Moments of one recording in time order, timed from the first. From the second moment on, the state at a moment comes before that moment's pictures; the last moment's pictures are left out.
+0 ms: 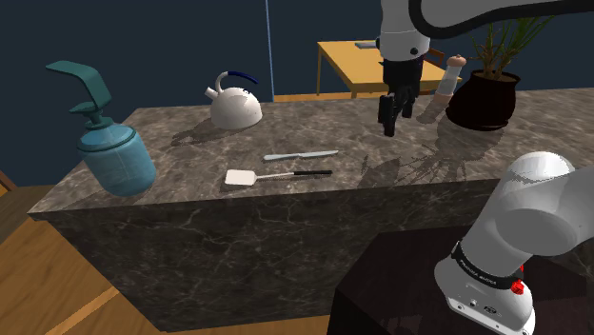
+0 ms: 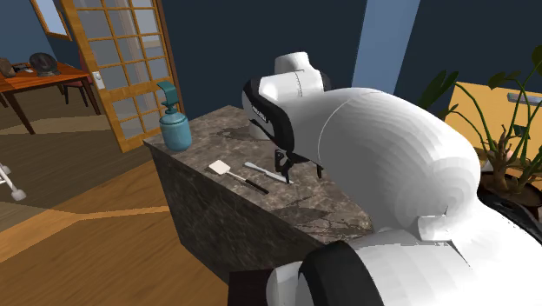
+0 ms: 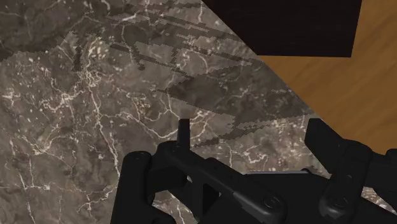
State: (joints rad) arm 0.02 -0.75 0.07 -2.44 -0.08 1.55 0.07
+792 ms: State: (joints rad) arm 0.13 -0.41 -0.04 -2.33 -0.09 1.85 -0.32
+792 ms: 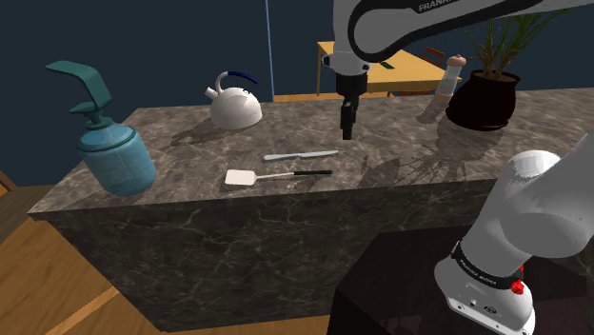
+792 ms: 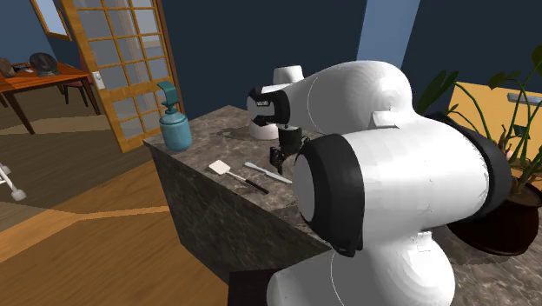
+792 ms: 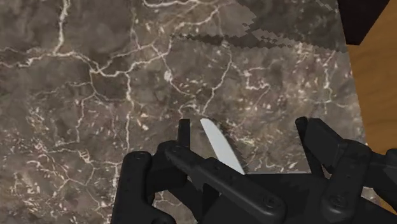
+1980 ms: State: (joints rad) arm 0.23 -0.05 -0.07 -2.18 0.02 2.12 -0.75
